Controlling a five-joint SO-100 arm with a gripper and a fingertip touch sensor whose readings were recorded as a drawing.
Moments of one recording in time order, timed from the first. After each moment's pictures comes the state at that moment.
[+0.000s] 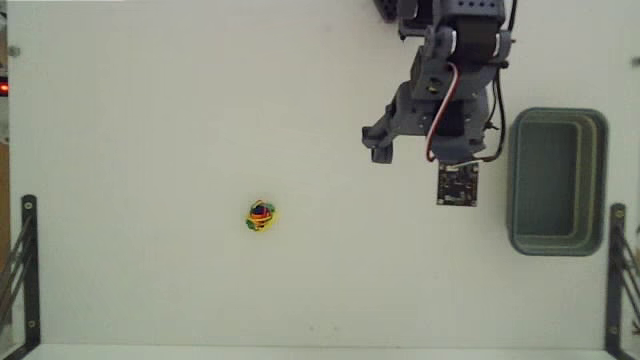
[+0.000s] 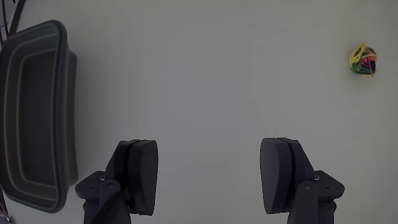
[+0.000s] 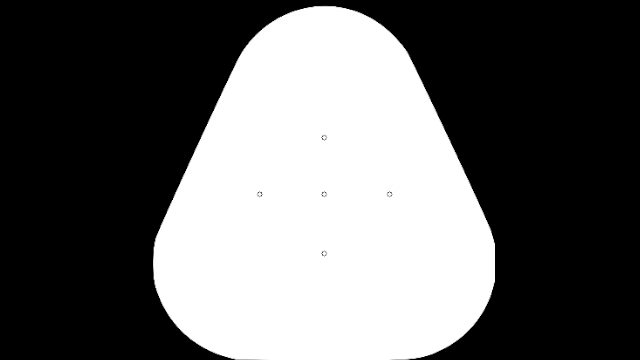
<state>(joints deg) 0.3 140.3 116.8 80.9 -0.3</state>
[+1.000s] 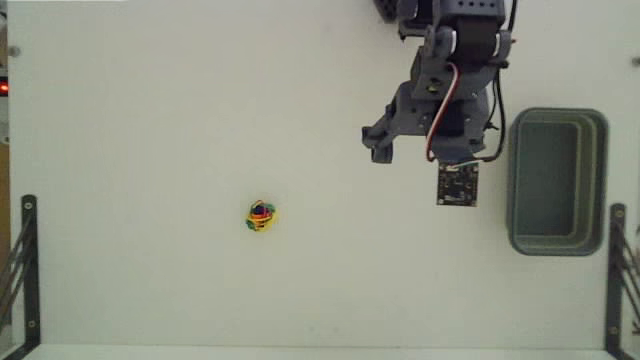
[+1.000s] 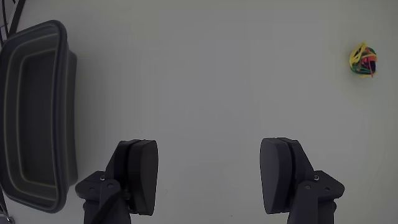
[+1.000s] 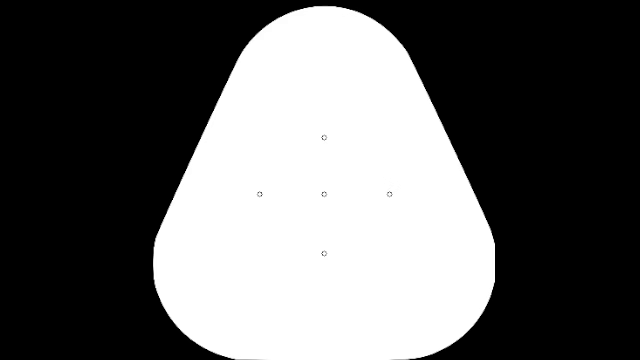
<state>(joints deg) 0.3 140.3 116.8 80.9 -0.3</state>
